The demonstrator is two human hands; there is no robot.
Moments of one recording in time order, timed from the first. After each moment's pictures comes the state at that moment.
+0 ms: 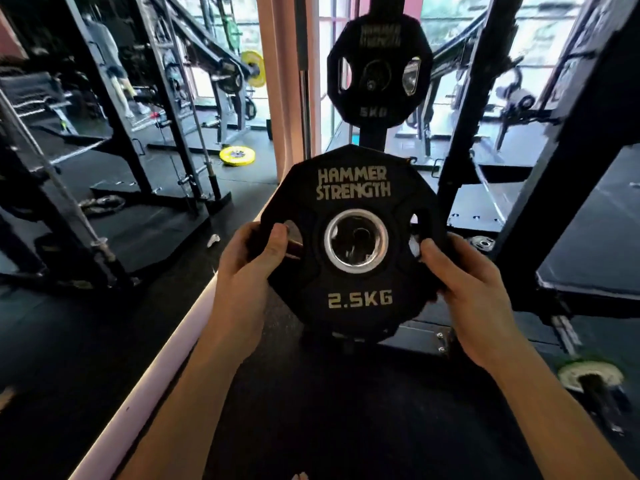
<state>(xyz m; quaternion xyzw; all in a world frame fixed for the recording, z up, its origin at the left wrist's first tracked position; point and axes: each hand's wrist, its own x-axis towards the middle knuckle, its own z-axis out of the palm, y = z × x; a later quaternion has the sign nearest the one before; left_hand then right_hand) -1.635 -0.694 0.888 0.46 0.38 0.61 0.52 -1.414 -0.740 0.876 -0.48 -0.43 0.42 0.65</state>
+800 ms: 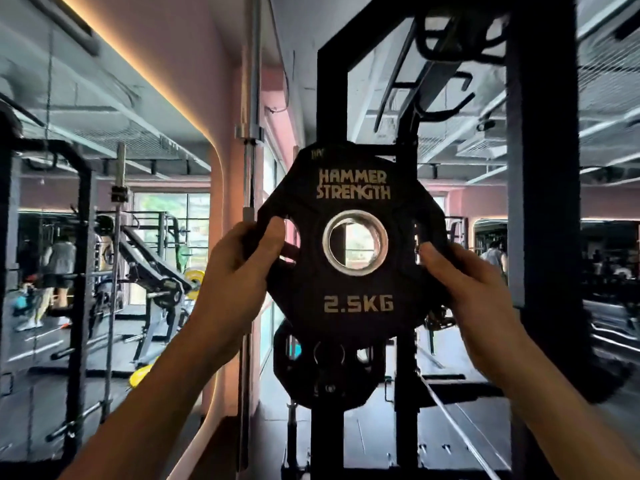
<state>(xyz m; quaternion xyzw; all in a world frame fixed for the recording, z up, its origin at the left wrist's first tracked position) -1.555 -0.422 1.157 0.63 0.11 0.67 0.38 -1.348 -0.514 1.142 -0.39 -0.55 0.09 0.73</state>
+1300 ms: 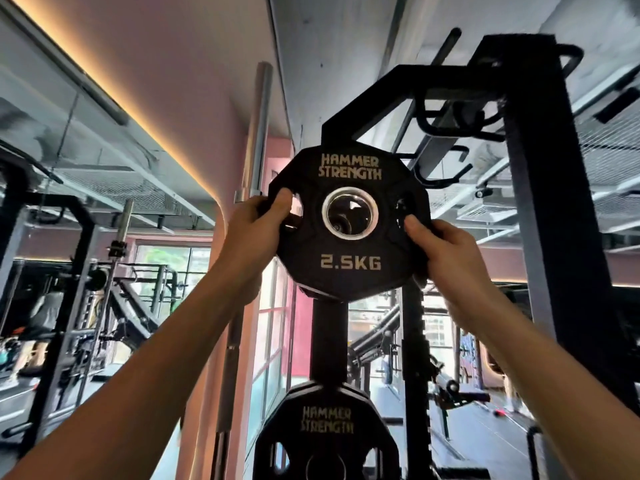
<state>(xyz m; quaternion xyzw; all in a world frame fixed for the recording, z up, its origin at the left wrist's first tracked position) -1.510 -0.334 1.295 0.62 0.07 0.70 0.33 -1.306 -0.421 1.278 -0.35 -0.57 0.03 0.74</state>
